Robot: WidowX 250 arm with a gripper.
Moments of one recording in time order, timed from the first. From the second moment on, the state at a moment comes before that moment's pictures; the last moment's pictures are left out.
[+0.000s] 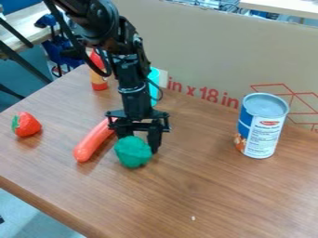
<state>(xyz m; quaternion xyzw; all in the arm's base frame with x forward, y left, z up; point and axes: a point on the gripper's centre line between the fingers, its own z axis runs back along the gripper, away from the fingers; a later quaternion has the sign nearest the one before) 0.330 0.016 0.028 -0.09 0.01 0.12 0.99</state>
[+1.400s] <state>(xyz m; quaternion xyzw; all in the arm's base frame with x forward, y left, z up) 0.239 -0.130 0.053 -0.01 0.02 -0.19 0.98</state>
